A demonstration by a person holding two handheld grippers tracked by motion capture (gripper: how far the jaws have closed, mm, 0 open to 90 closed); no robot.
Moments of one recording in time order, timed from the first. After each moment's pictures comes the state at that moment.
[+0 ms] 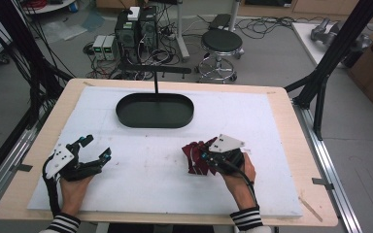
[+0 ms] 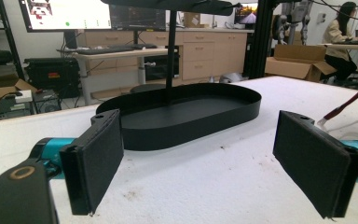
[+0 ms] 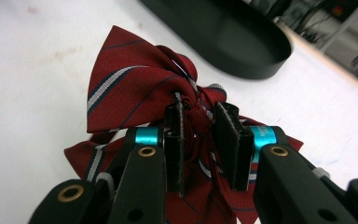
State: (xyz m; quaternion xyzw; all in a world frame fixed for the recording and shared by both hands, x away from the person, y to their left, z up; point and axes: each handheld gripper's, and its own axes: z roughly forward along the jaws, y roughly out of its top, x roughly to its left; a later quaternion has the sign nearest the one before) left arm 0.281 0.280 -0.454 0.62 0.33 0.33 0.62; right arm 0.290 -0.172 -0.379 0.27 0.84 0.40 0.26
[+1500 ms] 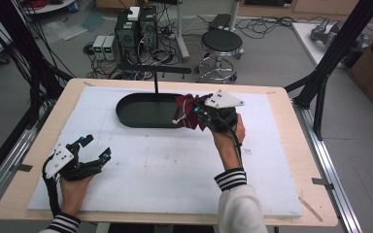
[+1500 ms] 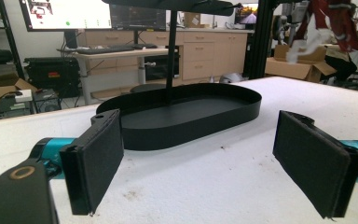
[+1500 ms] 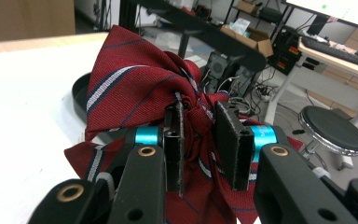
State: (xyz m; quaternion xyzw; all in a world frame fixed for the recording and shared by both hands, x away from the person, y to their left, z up) left arm 0.281 0.280 -0.454 0.62 0.34 0.33 0.62; right arm 0.364 -0.148 -0.311 0.29 0.76 0.48 0.33
